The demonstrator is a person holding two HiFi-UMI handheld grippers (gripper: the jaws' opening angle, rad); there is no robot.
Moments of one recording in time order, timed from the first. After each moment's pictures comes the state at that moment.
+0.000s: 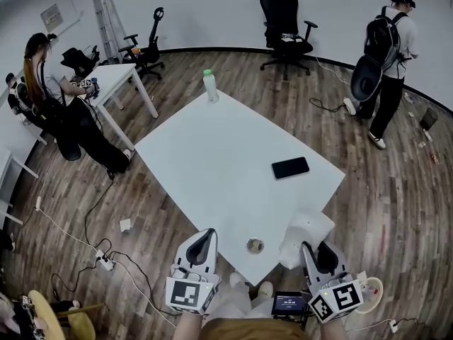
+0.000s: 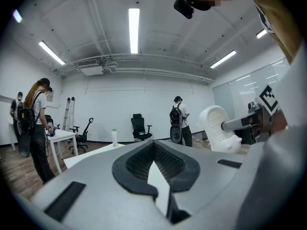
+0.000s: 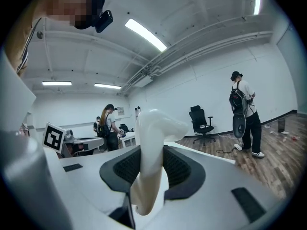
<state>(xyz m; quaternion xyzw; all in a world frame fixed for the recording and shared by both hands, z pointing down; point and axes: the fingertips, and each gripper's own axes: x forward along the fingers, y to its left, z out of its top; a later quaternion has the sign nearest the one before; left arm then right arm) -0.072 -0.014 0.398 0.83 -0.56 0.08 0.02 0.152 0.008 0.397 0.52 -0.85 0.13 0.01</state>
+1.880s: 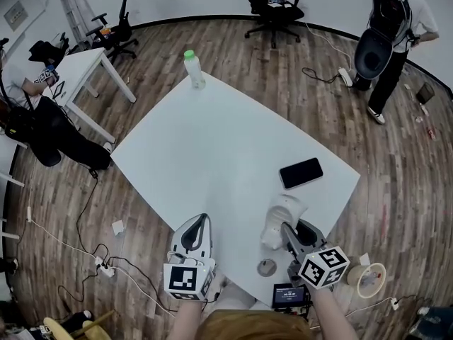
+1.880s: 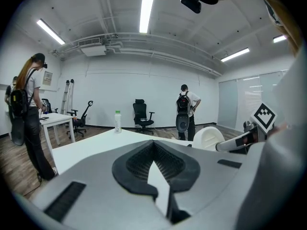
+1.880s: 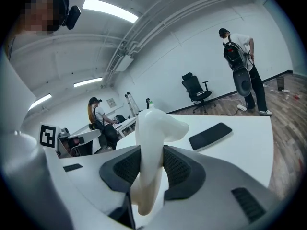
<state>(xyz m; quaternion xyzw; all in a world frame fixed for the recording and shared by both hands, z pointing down) -0.131 -0.196 0.478 0.82 -0.55 0.13 0.10 0.076 -0.172 0.543 0.48 -0.81 0.32 0.04</state>
